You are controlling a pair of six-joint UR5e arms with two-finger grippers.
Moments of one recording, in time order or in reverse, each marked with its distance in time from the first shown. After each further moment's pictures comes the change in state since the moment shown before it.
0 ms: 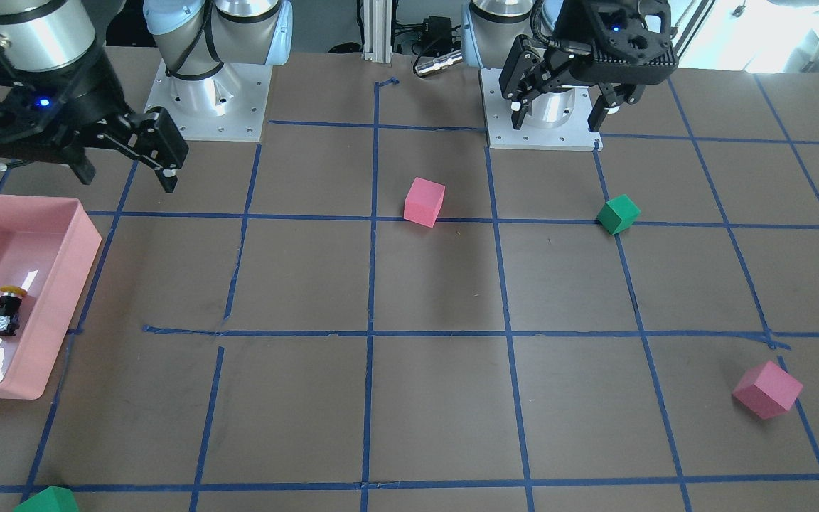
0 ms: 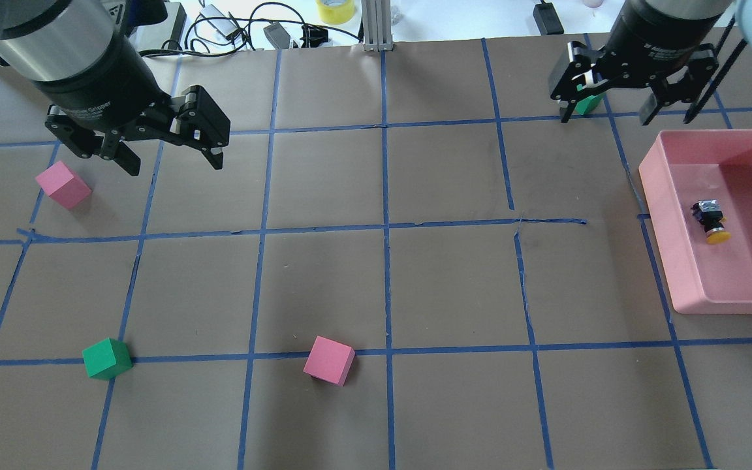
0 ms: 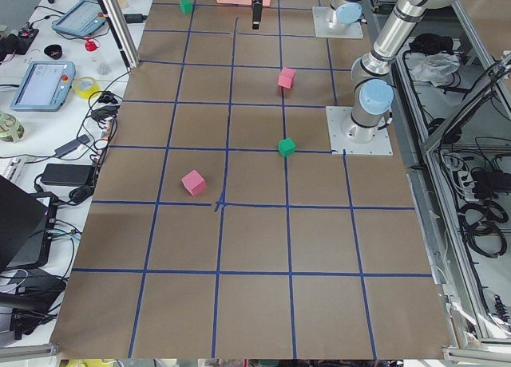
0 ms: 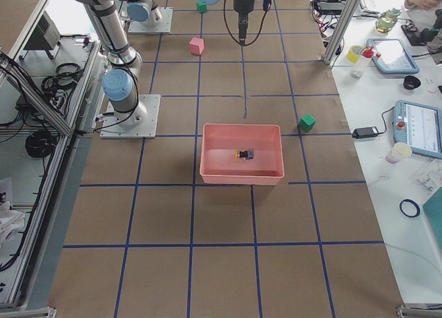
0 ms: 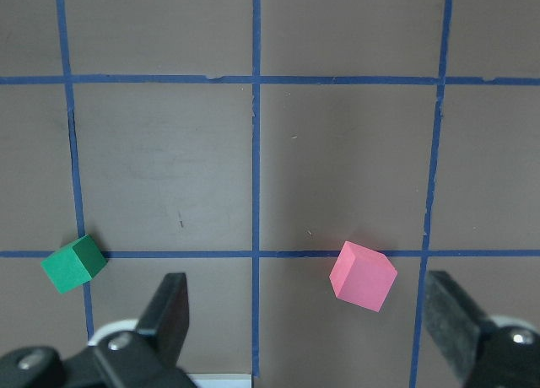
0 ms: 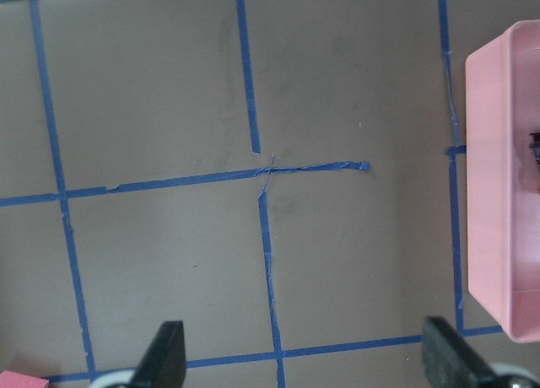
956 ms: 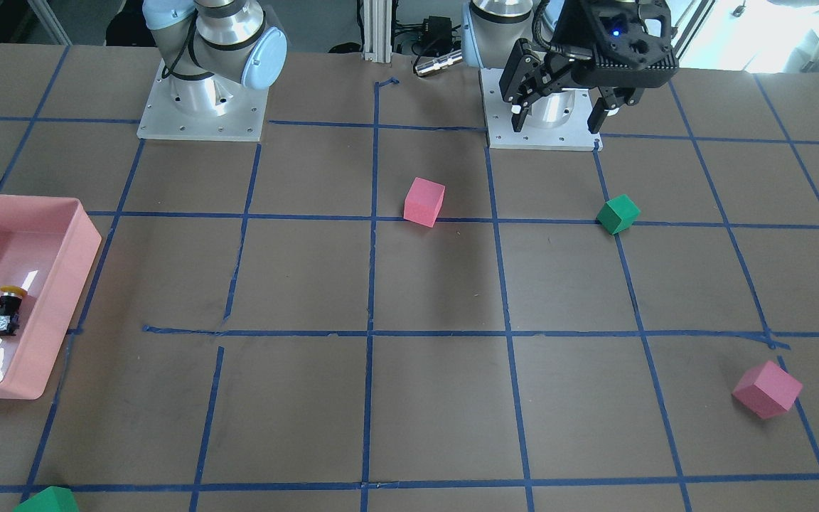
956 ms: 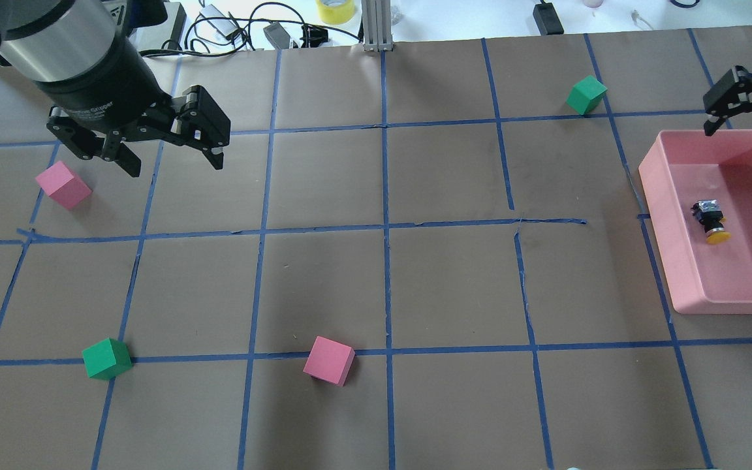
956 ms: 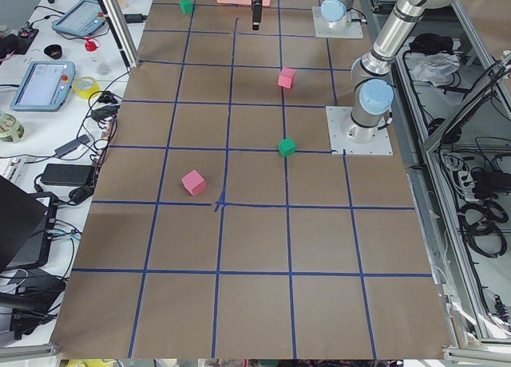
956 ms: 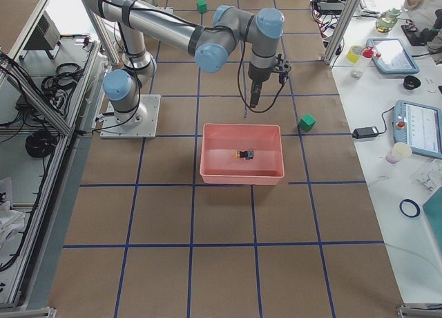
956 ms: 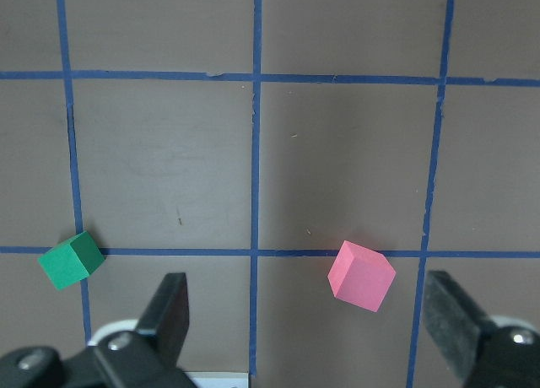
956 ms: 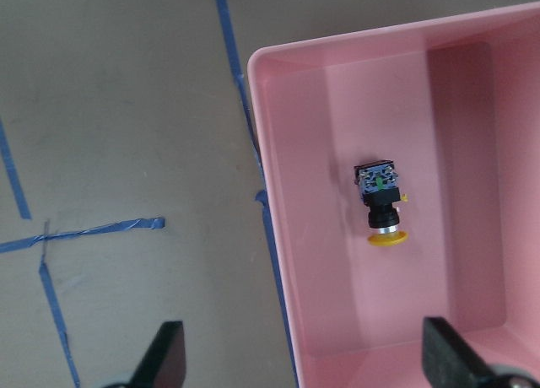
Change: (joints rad) left arm 0.001 -0.004 -0.001 0.001 0.001 -0.015; right arm -0.391 0.130 0.077 -0.152 -0.011 -0.307
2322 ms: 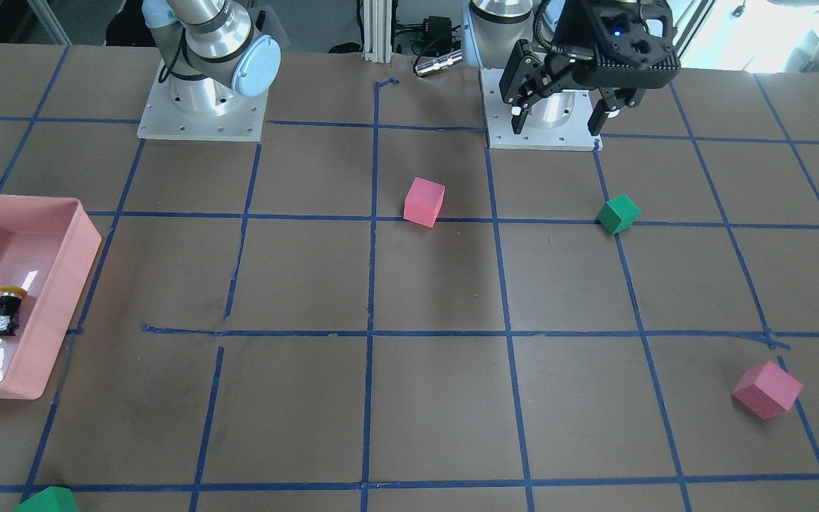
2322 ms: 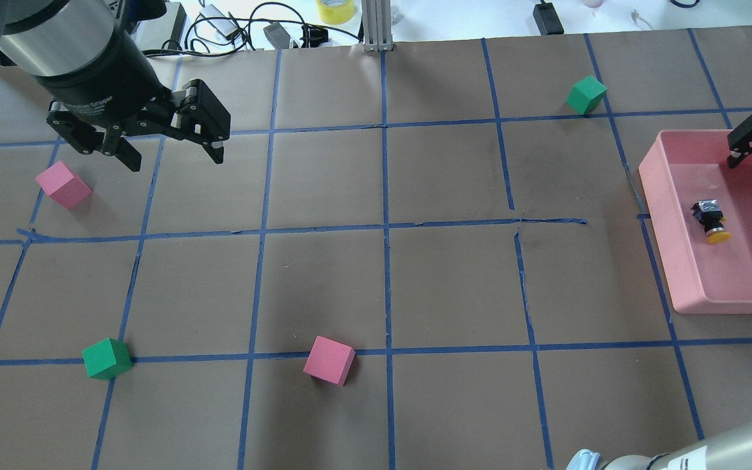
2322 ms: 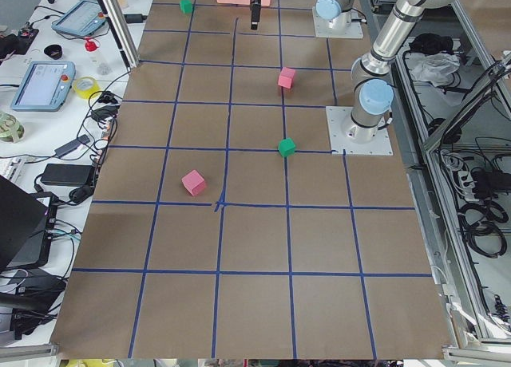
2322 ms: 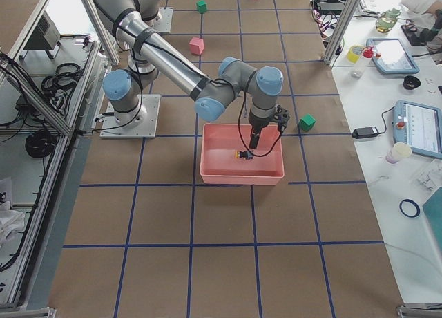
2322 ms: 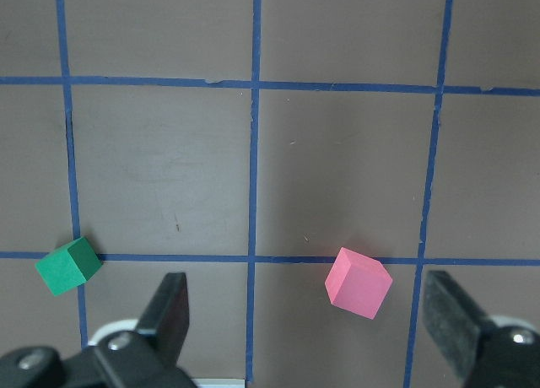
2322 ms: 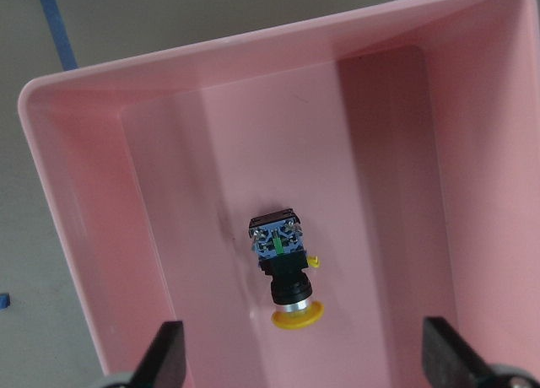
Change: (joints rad) left arm 0.000 -0.004 0.007 0.011 -0.002 0.000; right arm -0.115 0.152 0.065 -0.215 -0.015 -0.093
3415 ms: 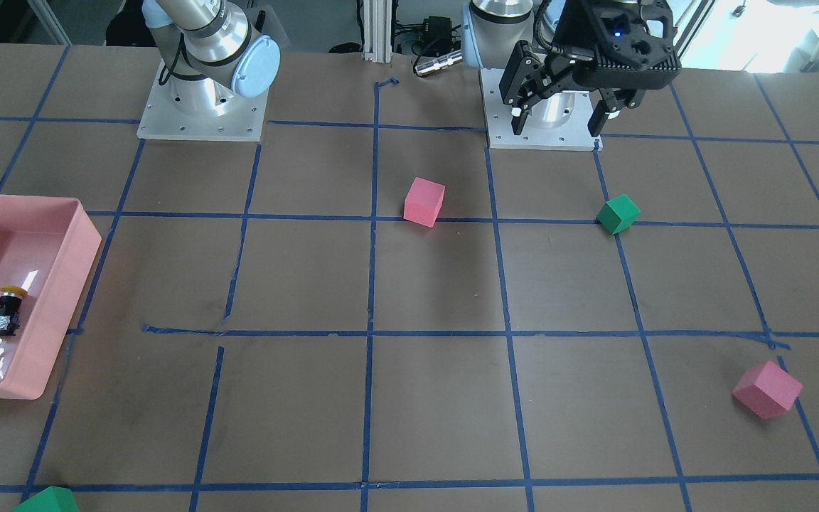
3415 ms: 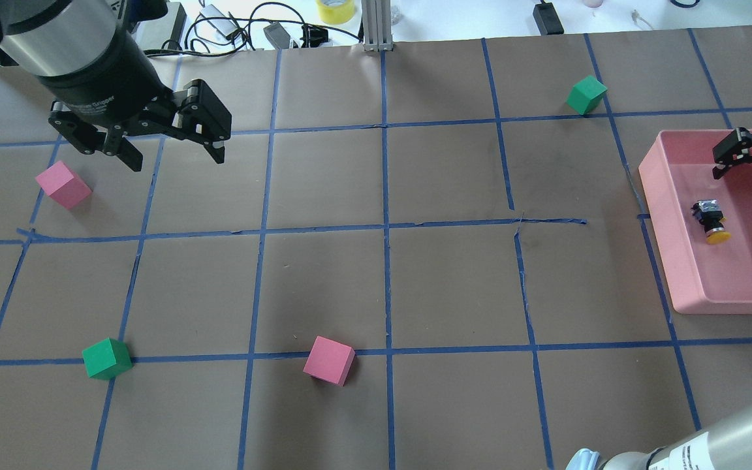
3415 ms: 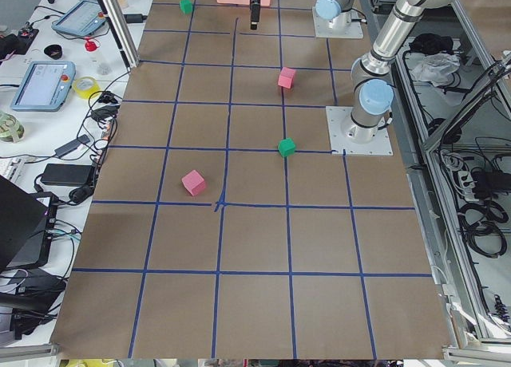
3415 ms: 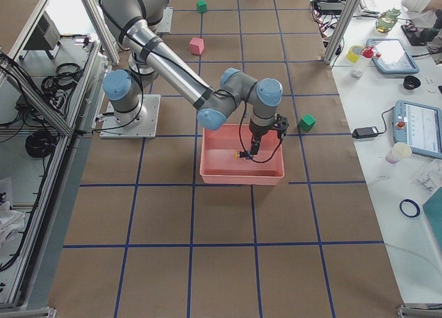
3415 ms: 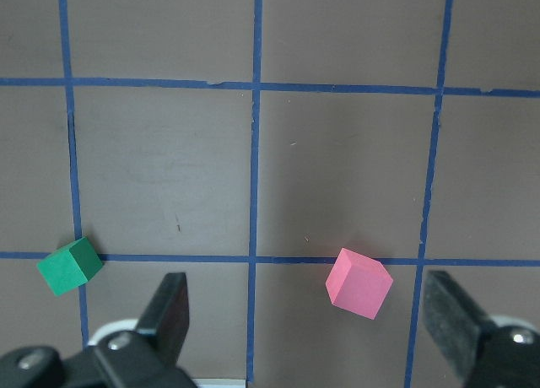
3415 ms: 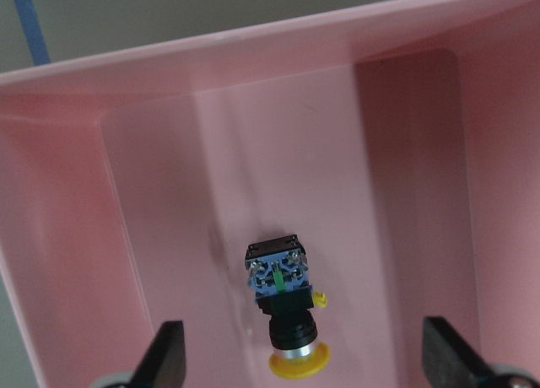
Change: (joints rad) left arm 0.000 -0.005 0.000 0.003 -0.002 -0.001; right arm -0.002 0.068 0.027 -0.093 0.009 -0.027
